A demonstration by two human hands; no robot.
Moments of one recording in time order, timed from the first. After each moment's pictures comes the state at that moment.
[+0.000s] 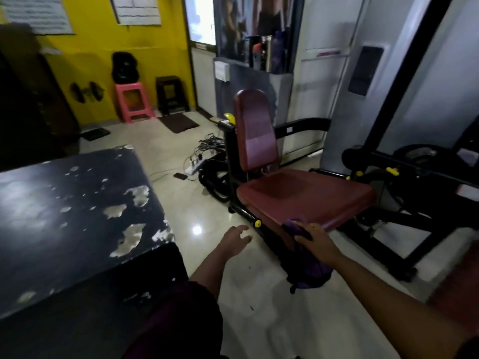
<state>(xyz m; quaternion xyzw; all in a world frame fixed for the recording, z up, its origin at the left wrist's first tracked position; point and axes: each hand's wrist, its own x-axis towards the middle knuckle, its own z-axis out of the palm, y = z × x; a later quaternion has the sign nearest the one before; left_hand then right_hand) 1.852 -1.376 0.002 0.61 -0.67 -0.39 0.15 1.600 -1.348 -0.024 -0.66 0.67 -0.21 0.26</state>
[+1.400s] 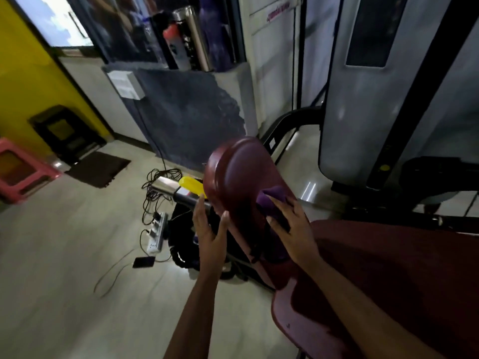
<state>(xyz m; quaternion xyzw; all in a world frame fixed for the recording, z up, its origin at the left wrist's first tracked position) 1.820 -2.052 0.043 0.45 -0.64 -0.46 0.43 1.663 -1.973 0.020 -0.48 0.71 -0.50 0.10</state>
